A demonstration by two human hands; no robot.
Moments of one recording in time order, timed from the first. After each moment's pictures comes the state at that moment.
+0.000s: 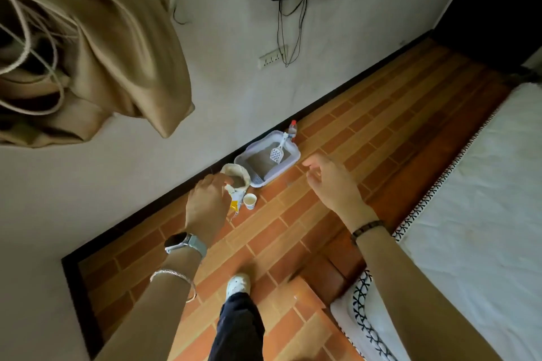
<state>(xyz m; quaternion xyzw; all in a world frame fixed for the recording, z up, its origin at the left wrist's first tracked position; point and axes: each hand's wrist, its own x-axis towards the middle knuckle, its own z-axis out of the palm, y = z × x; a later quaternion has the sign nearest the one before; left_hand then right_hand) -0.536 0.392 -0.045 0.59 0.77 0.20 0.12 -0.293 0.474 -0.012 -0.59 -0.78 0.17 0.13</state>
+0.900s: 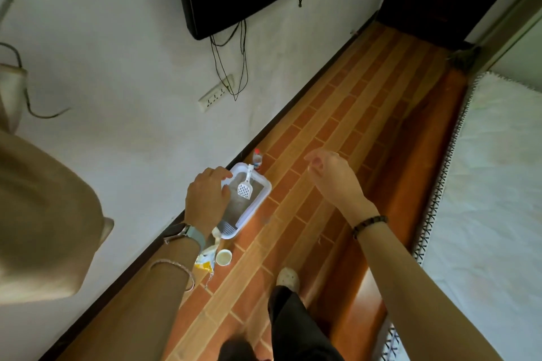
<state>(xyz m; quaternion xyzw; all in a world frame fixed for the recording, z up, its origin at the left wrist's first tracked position) -0.512 0.767 -0.046 0.67 0.69 0.21 0.19 -0.257 0.787 -0.011 -0.69 -0.68 0.19 0.17</state>
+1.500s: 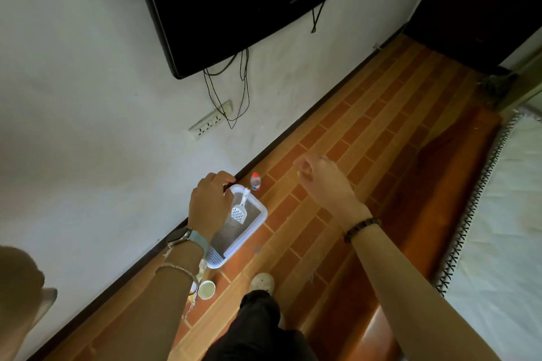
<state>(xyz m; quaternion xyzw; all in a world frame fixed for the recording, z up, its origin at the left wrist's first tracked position) -0.455 0.938 -0.056 0.62 0.72 0.22 0.21 -0.222 0.982 -0.003 -0.62 -0.75 0.20 0.11</state>
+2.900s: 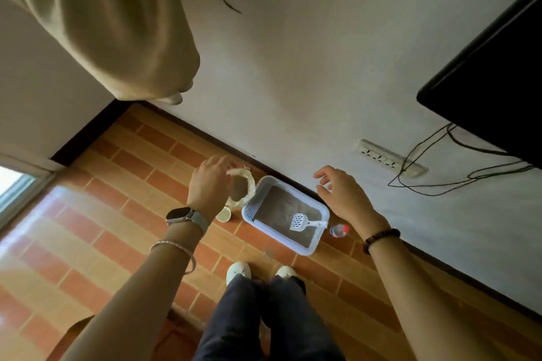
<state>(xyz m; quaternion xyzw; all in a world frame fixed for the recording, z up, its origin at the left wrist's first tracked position) -0.475 0.883 -0.142 0.10 0.97 0.23 0.05 -0.409 1.151 -0.116 -0.09 -0.95 0.25 -0.14</state>
